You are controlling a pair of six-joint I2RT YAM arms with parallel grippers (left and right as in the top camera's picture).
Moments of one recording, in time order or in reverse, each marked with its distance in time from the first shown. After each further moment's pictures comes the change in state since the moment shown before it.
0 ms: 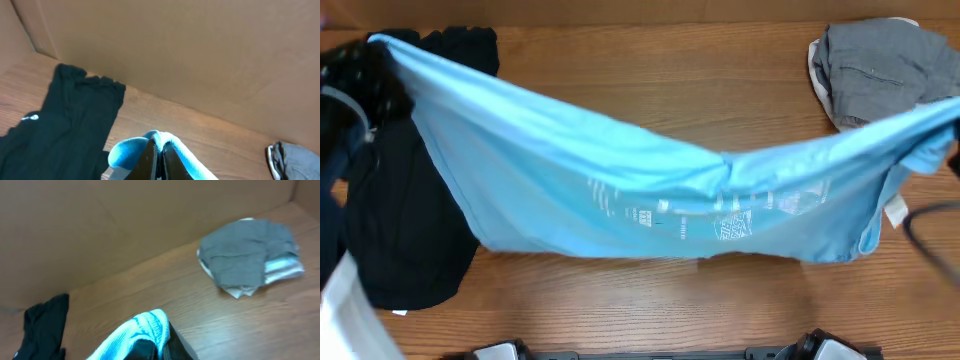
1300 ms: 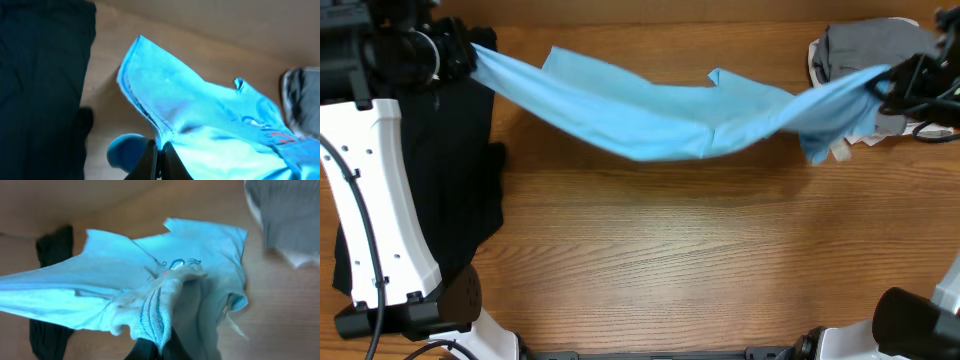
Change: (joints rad) left arm -0.075 0.352 -0.015 -0.114 0.127 0.121; right arm 0.125 0.356 -0.187 0.024 -0.121 -0.172
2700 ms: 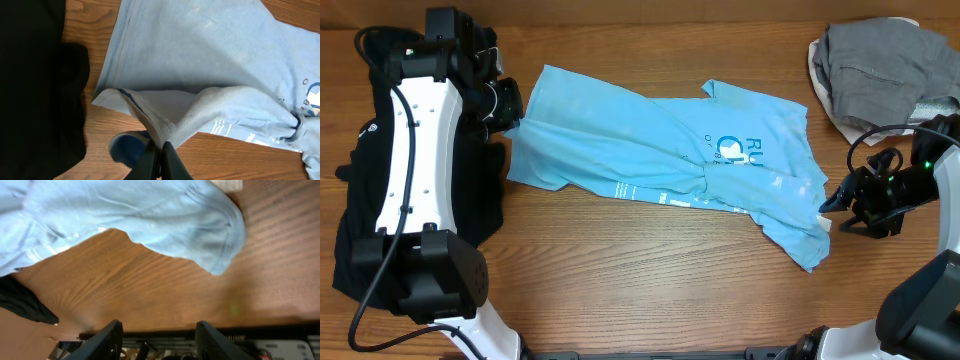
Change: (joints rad) left arm -0.058 0.065 -0.481 0.143 -0.091 0.021; right arm -0.079 0.001 -0.674 -0.072 0.220 0.109
